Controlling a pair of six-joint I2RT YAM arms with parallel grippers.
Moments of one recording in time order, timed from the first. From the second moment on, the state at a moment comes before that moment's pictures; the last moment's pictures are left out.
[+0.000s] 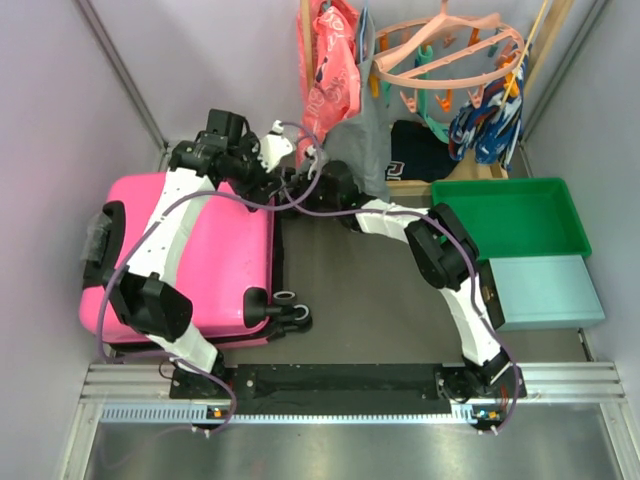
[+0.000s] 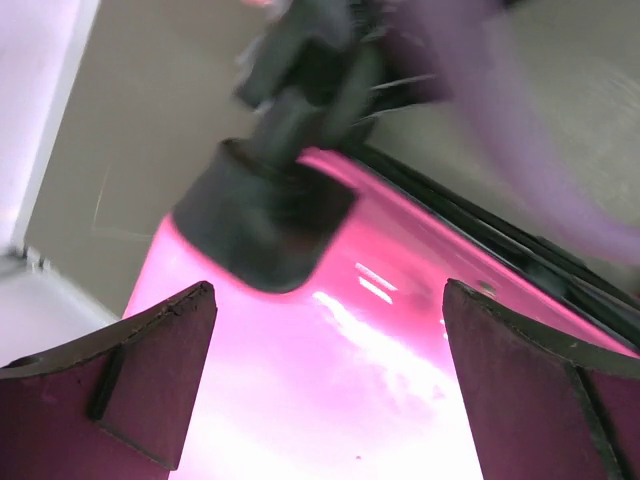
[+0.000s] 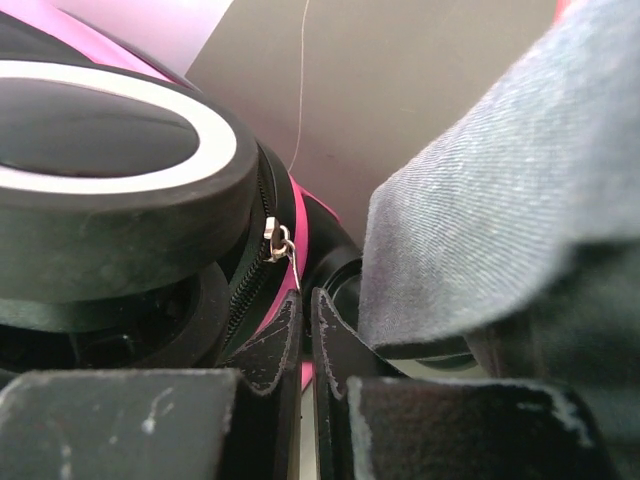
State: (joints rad) left arm -0.27 1.63 1.77 -1.02 0.18 0.69; right arm 0.68 2.26 1.62 0.36 -0.32 0.50
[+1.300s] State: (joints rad) left arm -0.33 1.93 1.90 -1.00 0.21 1.09; right arm 0.67 2.25 1.60 0.38 -0.34 0.54
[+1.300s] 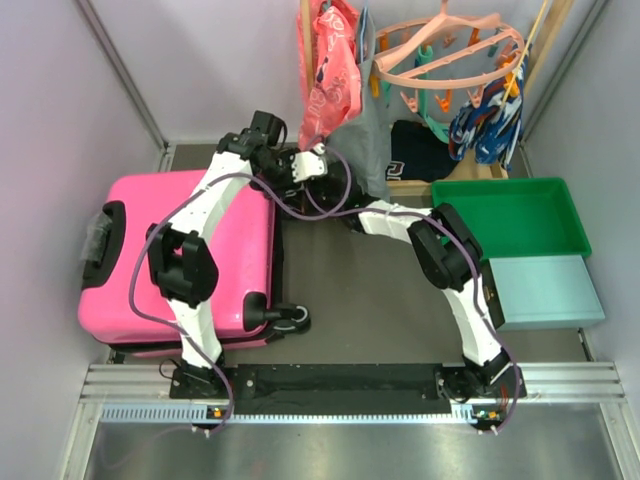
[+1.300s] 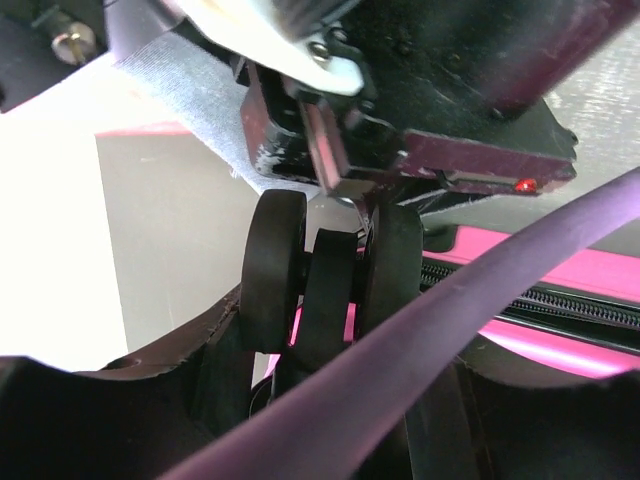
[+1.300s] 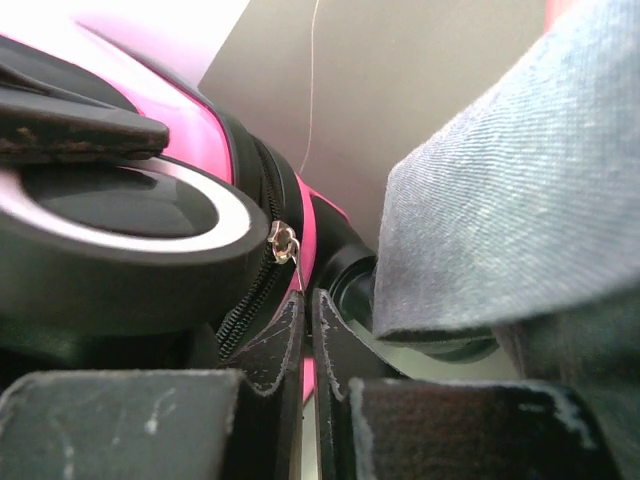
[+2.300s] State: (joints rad) left arm -0.67 1.53 1.60 -1.16 0.12 0.99; right arm 0.67 1.85 1.08 0.43 -0.27 0.38
